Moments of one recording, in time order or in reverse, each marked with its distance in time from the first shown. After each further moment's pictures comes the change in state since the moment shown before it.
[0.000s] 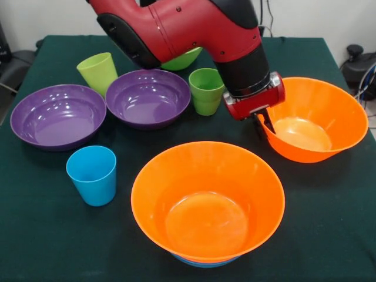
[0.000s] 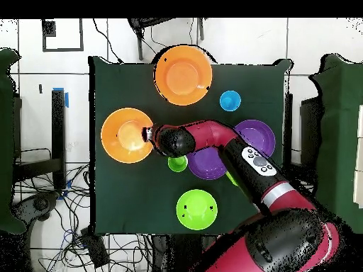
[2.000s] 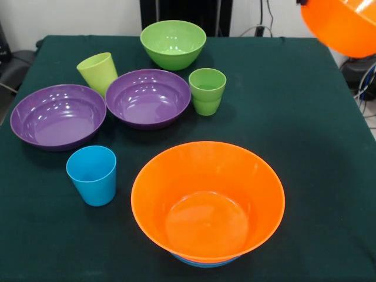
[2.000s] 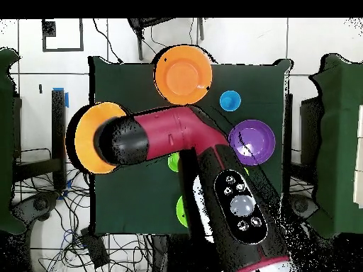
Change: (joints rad) arm 0.270 -0.702 -0.189 0.149 0.463 0.388 0.090
